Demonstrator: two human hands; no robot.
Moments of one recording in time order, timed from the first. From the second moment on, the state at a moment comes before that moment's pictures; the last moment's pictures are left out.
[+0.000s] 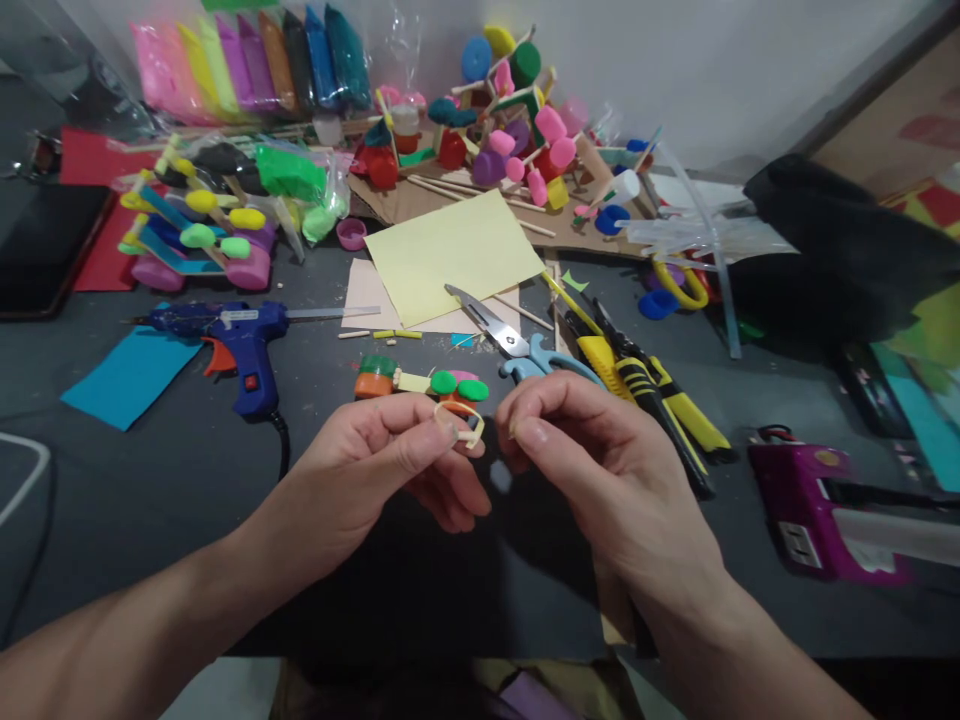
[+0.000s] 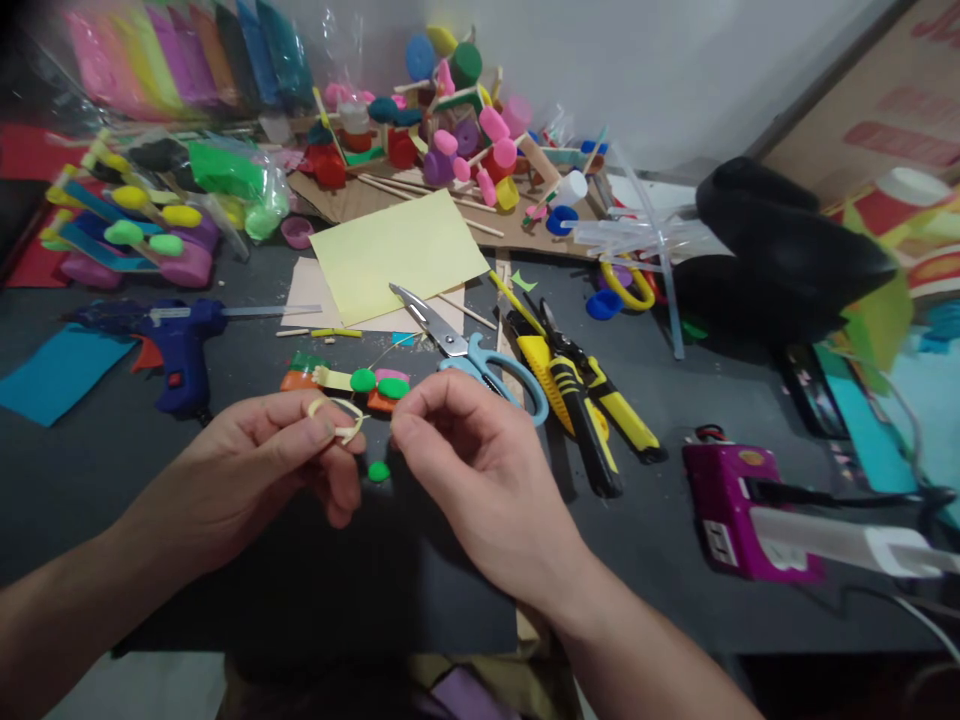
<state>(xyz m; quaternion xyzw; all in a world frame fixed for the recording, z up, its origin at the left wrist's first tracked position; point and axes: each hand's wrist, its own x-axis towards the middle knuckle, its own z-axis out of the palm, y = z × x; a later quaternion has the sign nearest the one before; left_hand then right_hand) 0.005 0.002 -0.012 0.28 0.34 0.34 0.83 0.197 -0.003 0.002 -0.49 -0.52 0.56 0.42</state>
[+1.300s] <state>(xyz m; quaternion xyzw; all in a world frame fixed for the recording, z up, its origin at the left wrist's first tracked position) 0.008 -0.002 -0.001 0.43 0.43 0.34 0.72 0.190 -0.009 0.003 -0.50 -0.63 0.43 0.40</state>
